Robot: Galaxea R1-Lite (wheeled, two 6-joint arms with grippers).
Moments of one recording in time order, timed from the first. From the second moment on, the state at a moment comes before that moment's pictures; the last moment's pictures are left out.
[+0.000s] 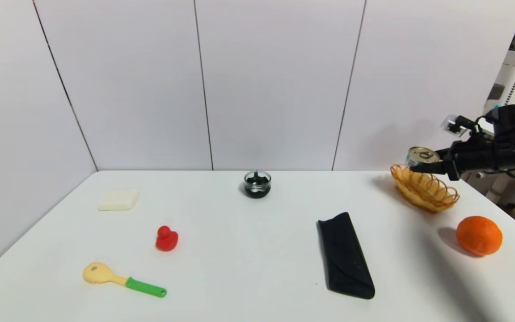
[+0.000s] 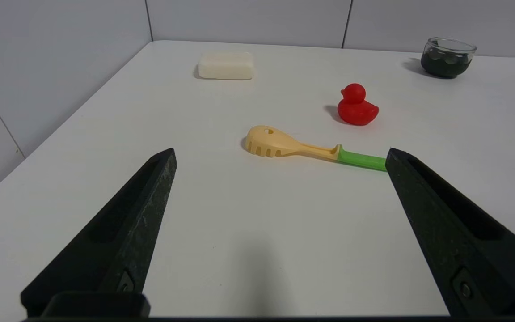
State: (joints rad) left arm -0.01 0.00 0.00 -0.03 0.03 -0.06; right arm -0.35 2.28 -1.80 0.38 0.80 -0.88
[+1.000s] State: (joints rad) left arm -0.01 0.00 0.00 -0.03 0.03 -0.06; right arm -0.36 2.40 -1.86 0.39 0.74 -0.87
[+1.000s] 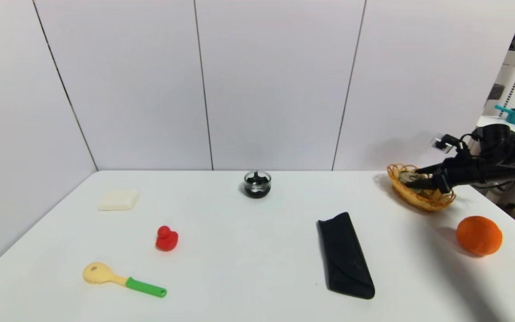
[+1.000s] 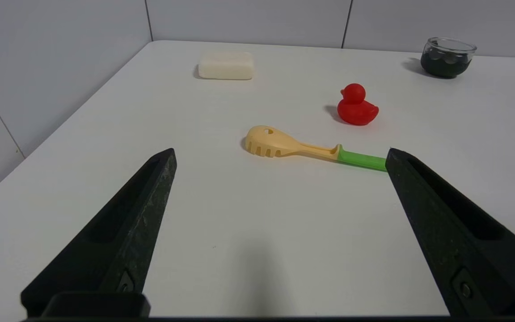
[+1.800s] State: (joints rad) left arm -0.01 0.00 0.00 -0.03 0.03 -0.06; right arm -0.27 1.82 -1.70 0.49 0.74 -0.53
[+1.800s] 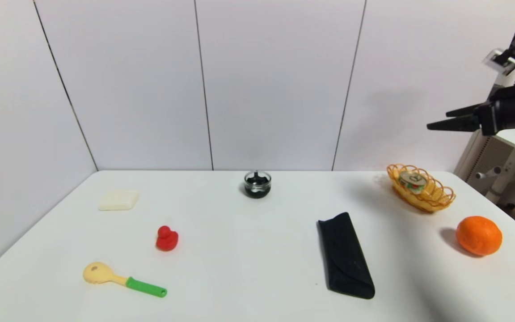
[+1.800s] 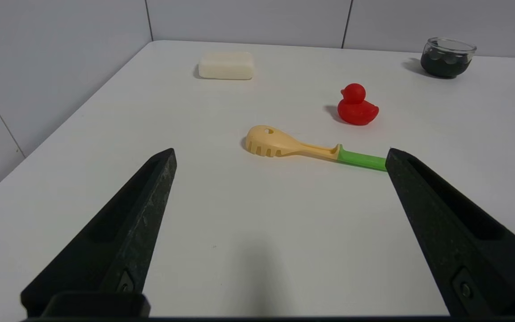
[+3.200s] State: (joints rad) left arm -0.01 0.00 0.00 -0.03 0.03 -0.06; right arm -0.01 0.27 -0.02 -0.04 0.02 -0.09
